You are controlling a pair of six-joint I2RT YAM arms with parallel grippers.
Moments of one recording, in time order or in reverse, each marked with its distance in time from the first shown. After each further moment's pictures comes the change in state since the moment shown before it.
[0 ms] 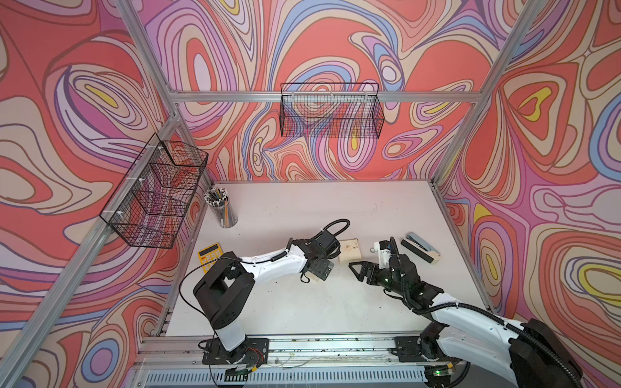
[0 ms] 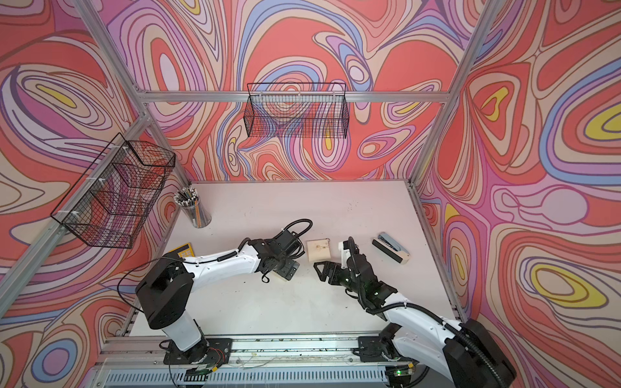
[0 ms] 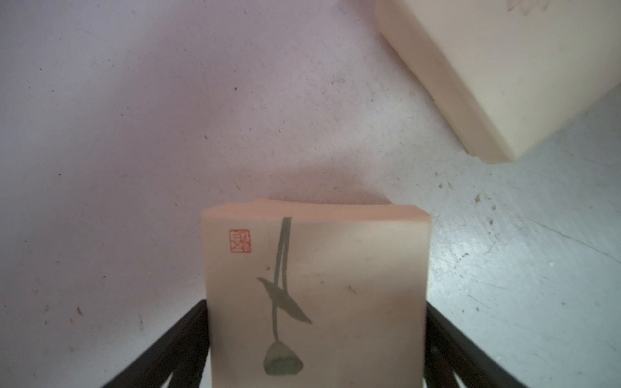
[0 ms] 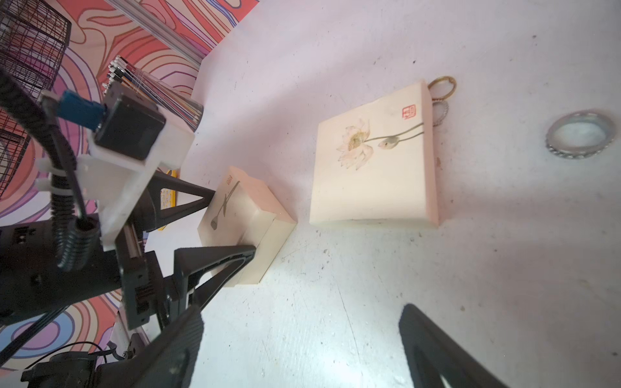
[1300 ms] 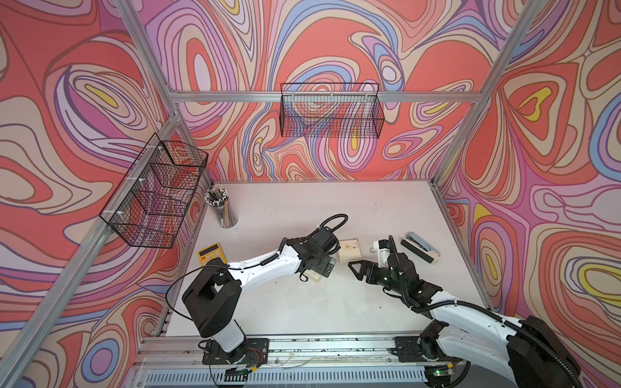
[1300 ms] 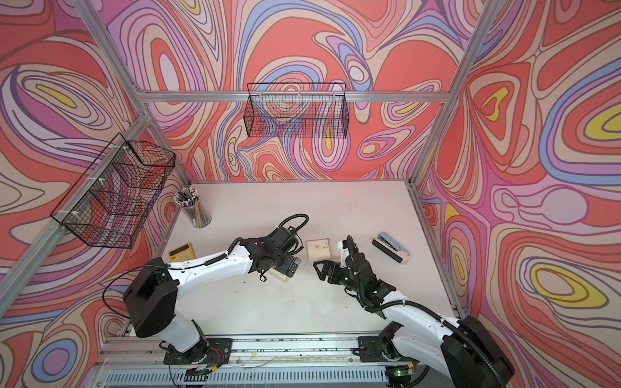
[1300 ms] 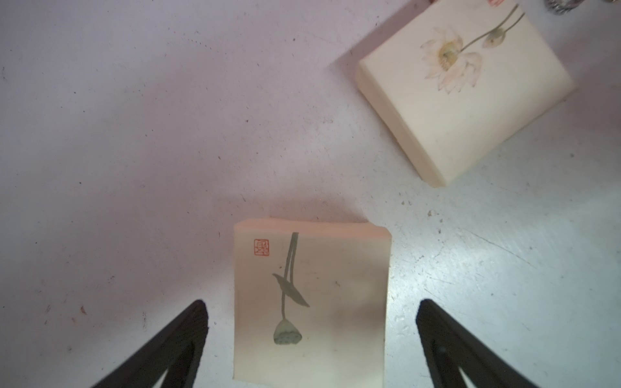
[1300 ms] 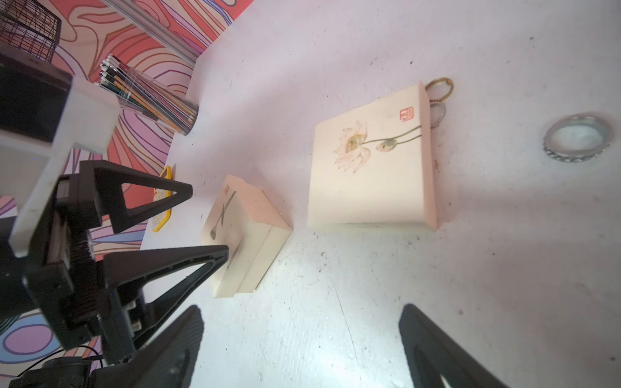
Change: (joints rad) left arm 0.000 -0.086 0.011 0.016 0.031 -0.043; right arm 0.000 0.023 0.024 -0.015 0.008 -0.004
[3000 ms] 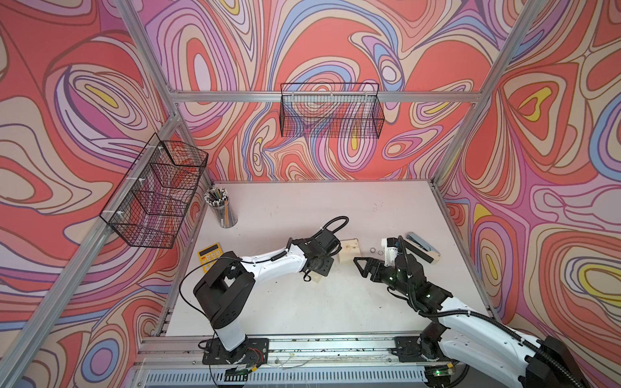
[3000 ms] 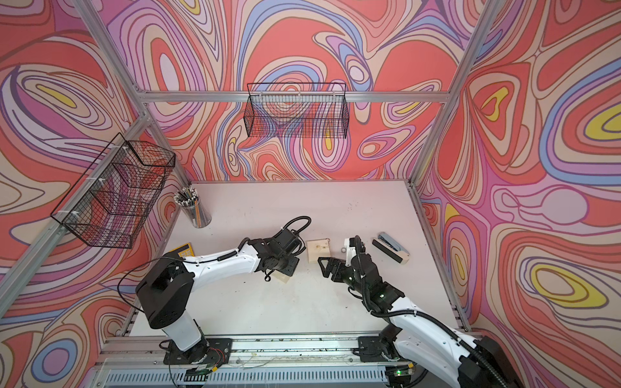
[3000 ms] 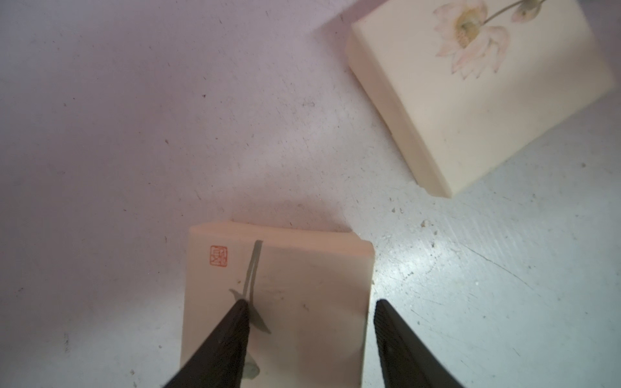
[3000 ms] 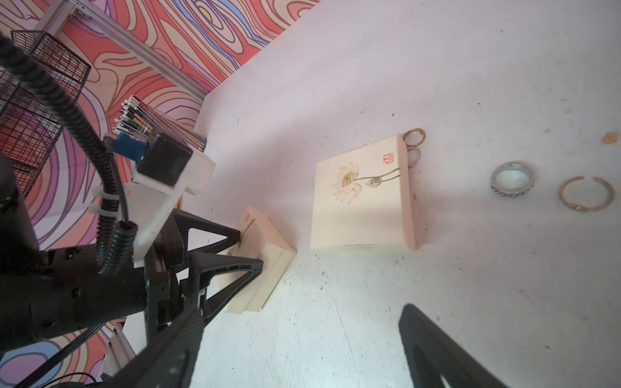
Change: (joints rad) left arm 0.009 0.089 -0.022 0.058 0.076 -0.081; right arm 0.000 -0.149 0.003 -0.084 0.087 0.002
